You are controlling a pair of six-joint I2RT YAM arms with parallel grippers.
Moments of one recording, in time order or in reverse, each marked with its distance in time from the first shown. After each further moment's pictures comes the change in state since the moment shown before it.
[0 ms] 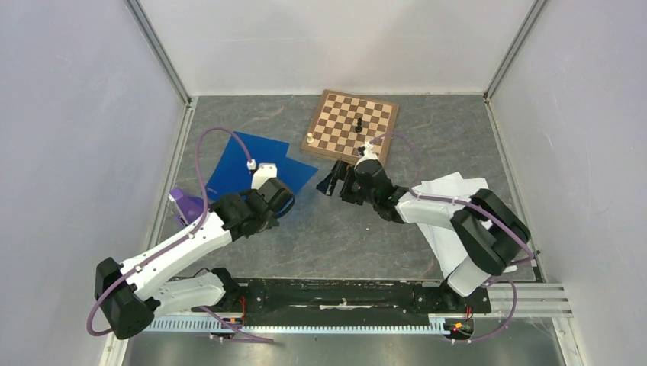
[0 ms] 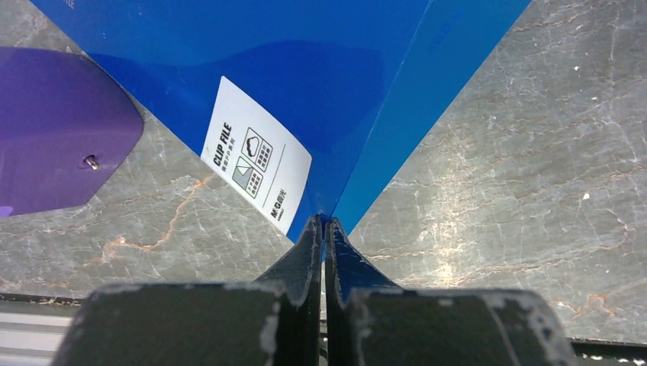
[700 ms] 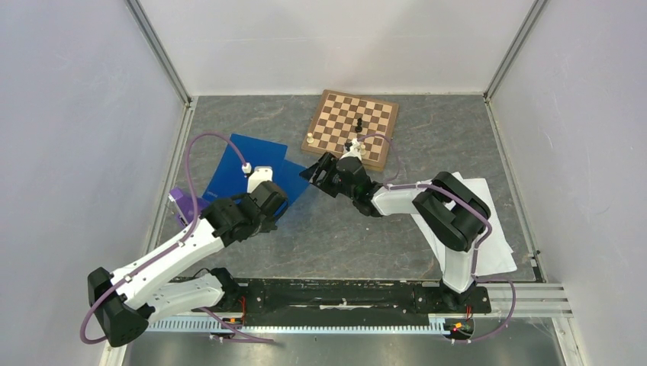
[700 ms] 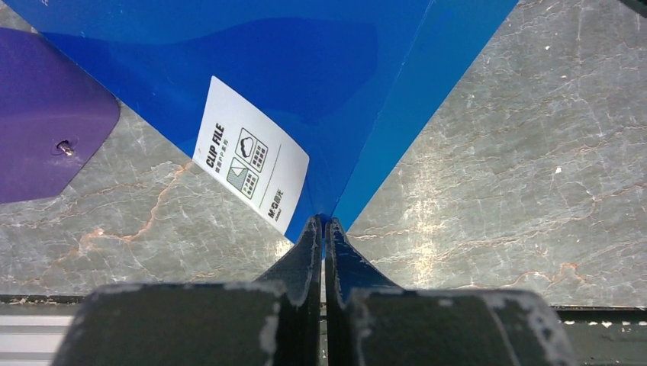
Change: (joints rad) left arm -0.007 -0.087 -0.024 -0.023 0.063 -0.025; right arm 0.058 0.286 0.171 0.245 0.063 0.226
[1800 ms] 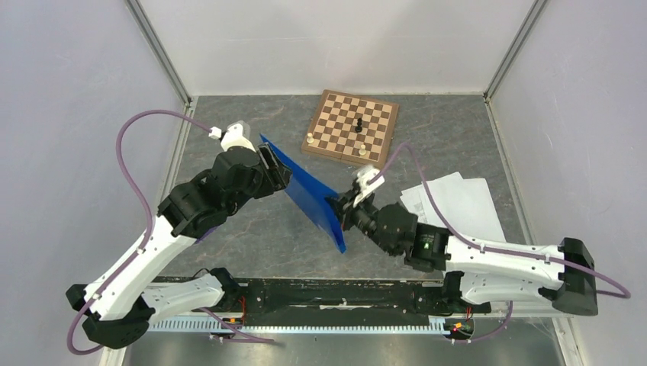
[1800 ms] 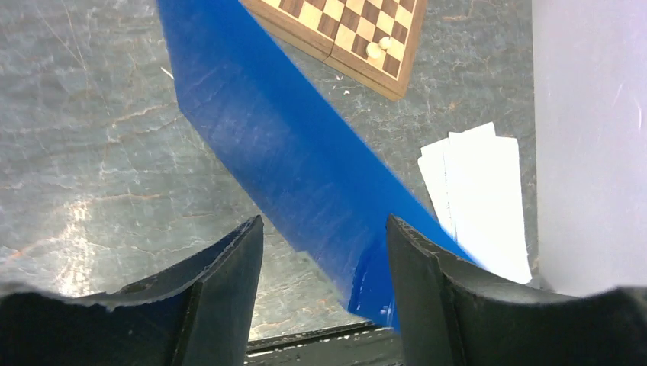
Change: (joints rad) left arm 0.012 0.002 0.441 0.069 0.062 -0.127; right arm 0.416 -0.830 -0.190 -0.293 0.419 -0.827
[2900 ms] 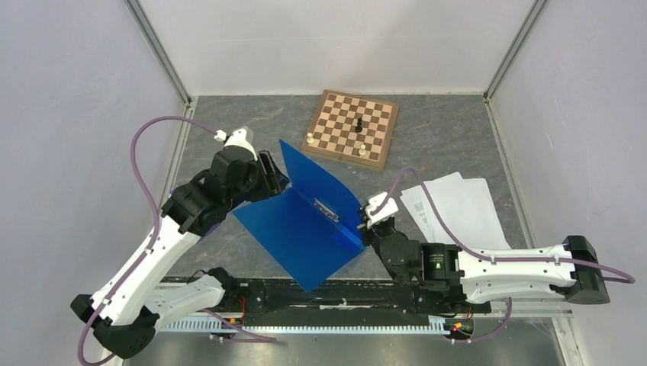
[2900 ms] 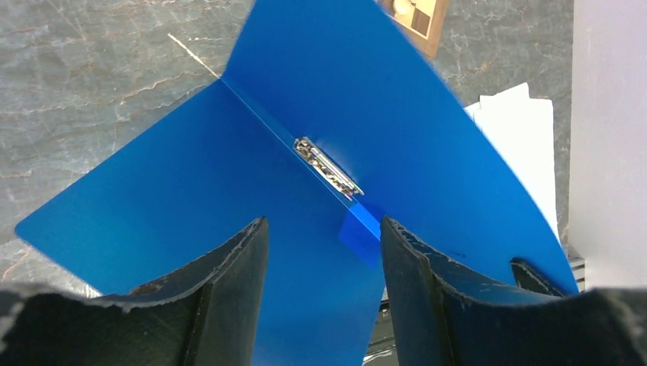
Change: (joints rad) left arm 0.158 -0.026 -0.131 0.044 0.227 0.099; right arm 0.263 -0.111 -0.121 -0.155 0.532 -0.187
